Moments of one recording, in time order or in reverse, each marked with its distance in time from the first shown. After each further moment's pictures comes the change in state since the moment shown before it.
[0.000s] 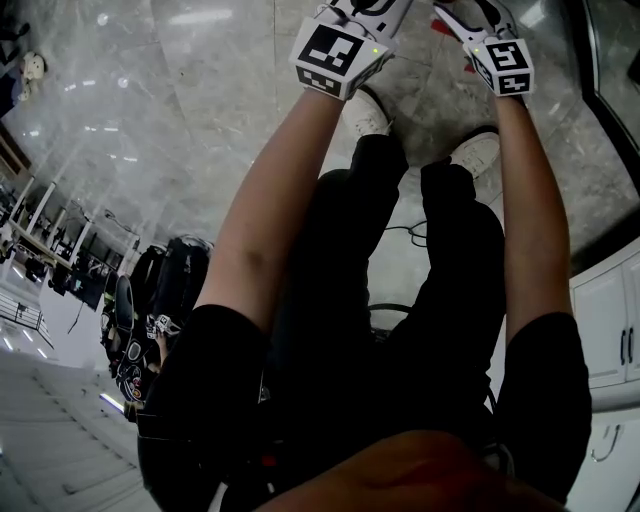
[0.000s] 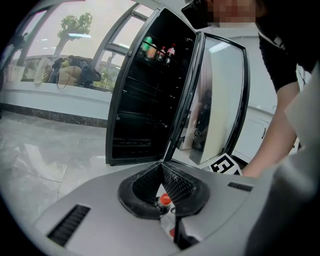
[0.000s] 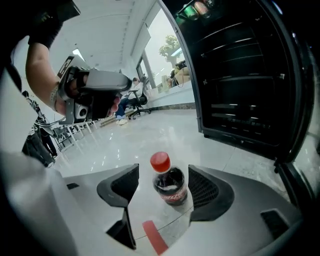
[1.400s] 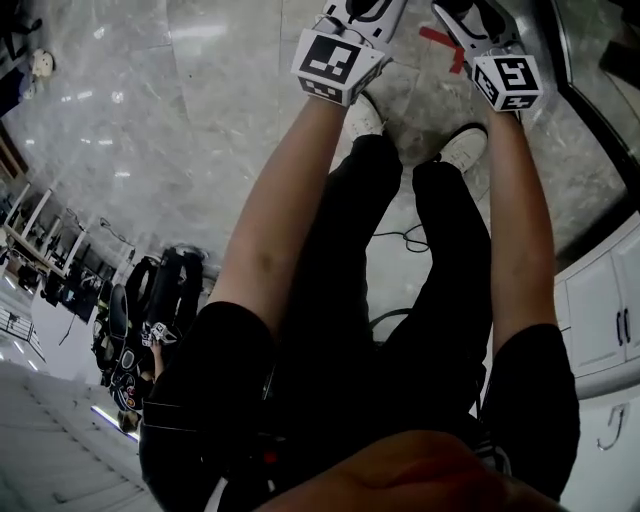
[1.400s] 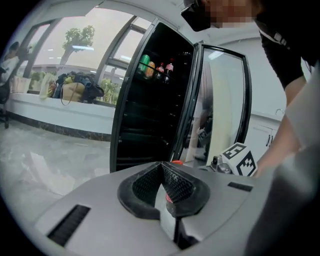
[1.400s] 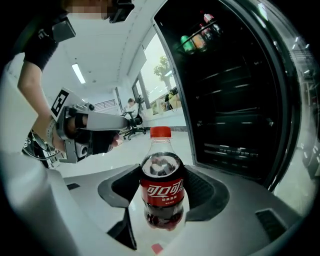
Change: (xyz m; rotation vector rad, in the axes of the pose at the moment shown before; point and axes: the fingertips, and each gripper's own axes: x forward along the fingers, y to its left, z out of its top) left arm -0.028 -0.015 0.076 0.024 -0.096 0.065; right arm -0.073 0.005 0.123 0.041 -0.206 -0.070
